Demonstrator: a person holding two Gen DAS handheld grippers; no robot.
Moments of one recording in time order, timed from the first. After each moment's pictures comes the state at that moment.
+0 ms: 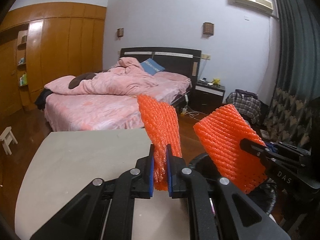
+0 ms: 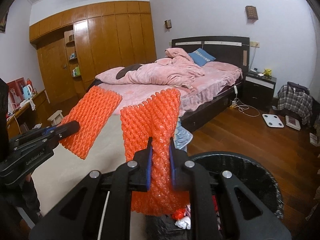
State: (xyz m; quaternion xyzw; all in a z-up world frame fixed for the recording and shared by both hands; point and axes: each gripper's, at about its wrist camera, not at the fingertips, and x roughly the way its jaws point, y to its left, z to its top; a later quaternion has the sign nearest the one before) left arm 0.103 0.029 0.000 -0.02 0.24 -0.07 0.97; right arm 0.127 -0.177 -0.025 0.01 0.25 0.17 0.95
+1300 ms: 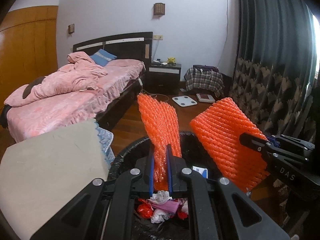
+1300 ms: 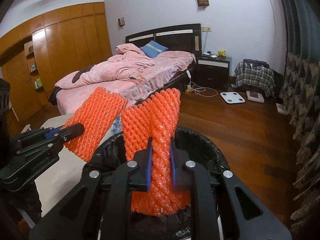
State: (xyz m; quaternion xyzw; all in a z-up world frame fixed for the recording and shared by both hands) left arm 0.127 -0.125 -0.054 0.05 0.28 -0.22 0.93; right arm 0.097 -0.300 -0.088 0.05 0.29 0.02 0.96
